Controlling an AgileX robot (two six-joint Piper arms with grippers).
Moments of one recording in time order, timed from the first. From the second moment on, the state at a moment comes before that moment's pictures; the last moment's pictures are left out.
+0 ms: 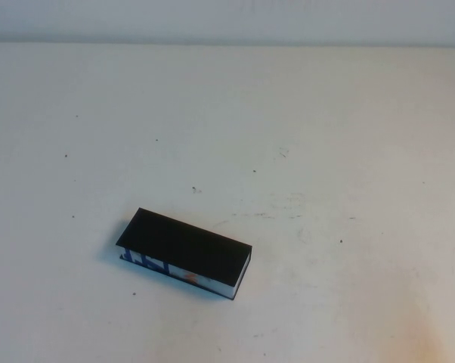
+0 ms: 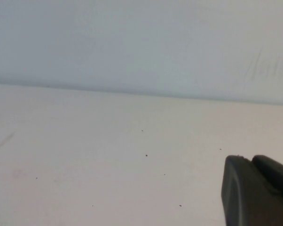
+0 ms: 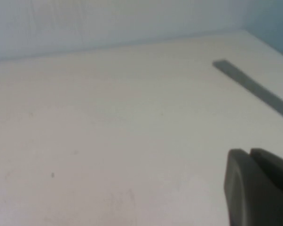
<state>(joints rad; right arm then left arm) -0.01 0.00 0.03 0.00 0.17 0.16 -0.21 0.07 0.03 -1.47 -0.10 1.37</state>
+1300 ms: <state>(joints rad) -0.01 -0.01 0.03 0.03 0.35 0.16 -0.21 0.07 0.03 -1.10 -0.17 1.11</state>
